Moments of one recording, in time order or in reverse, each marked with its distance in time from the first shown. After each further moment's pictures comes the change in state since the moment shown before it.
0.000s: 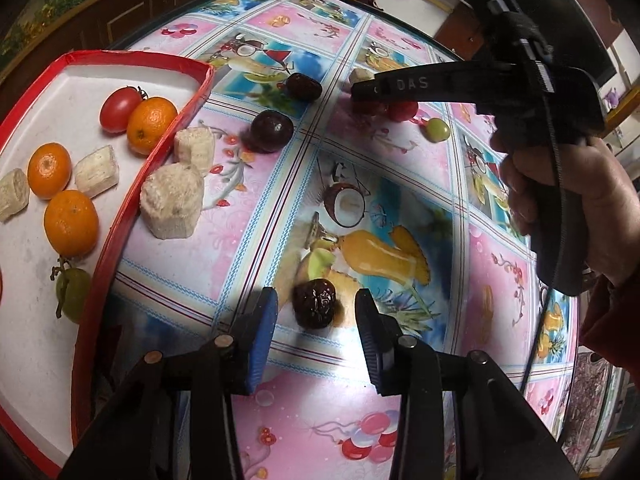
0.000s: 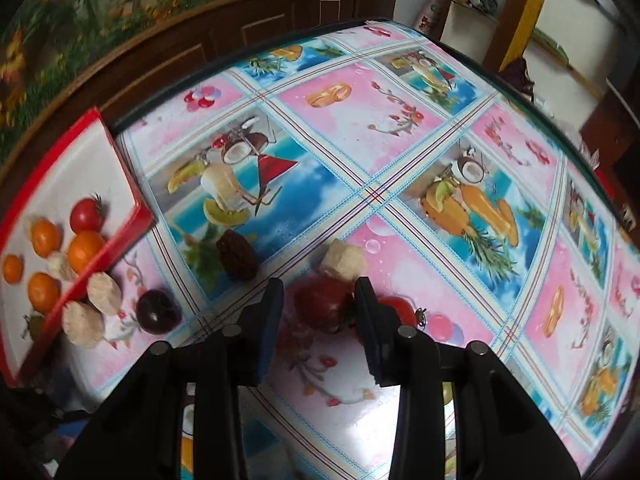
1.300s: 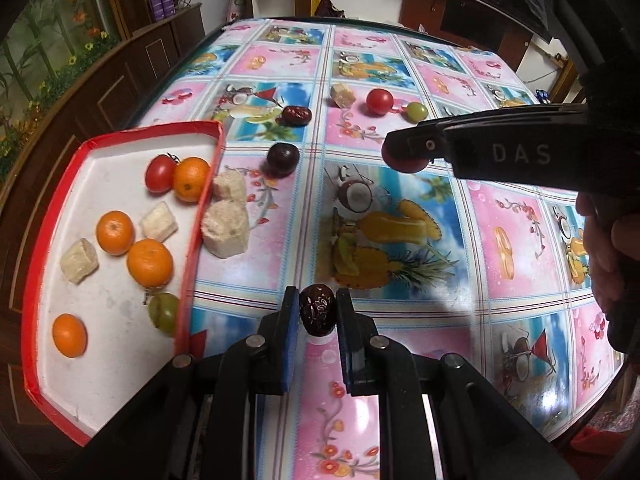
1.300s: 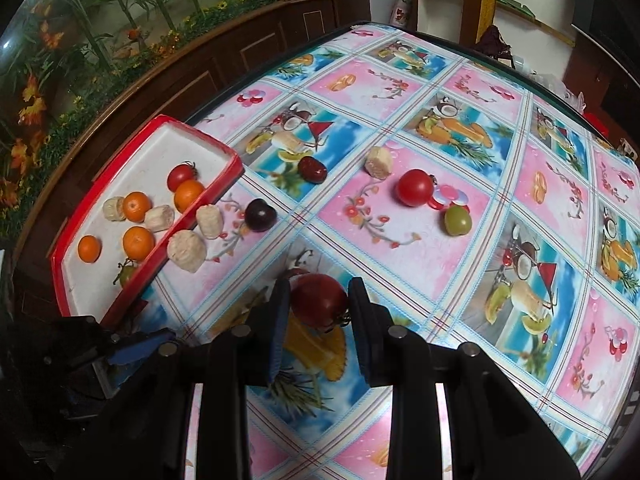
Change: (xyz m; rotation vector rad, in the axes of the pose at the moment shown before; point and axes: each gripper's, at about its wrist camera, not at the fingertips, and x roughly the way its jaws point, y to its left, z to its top) left arm -0.046 -0.007 -0.018 0.280 -0.058 0.153; right arm -0.089 0.033 -0.077 0.192 -0.038 0.113
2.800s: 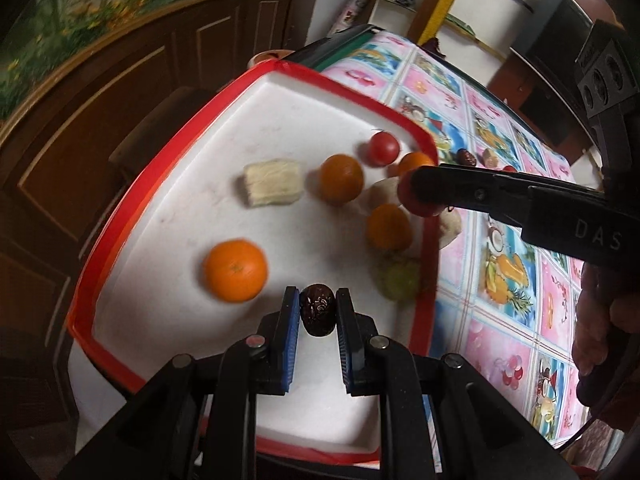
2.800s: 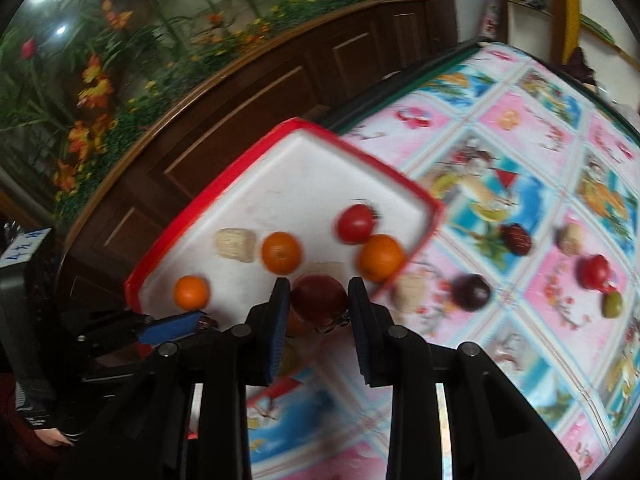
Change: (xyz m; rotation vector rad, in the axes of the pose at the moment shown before) left arm -0.019 0.163 -0.050 -0.408 -0.029 -0.015; right arm 0.045 0.142 0.049 -0.127 0.012 0.266
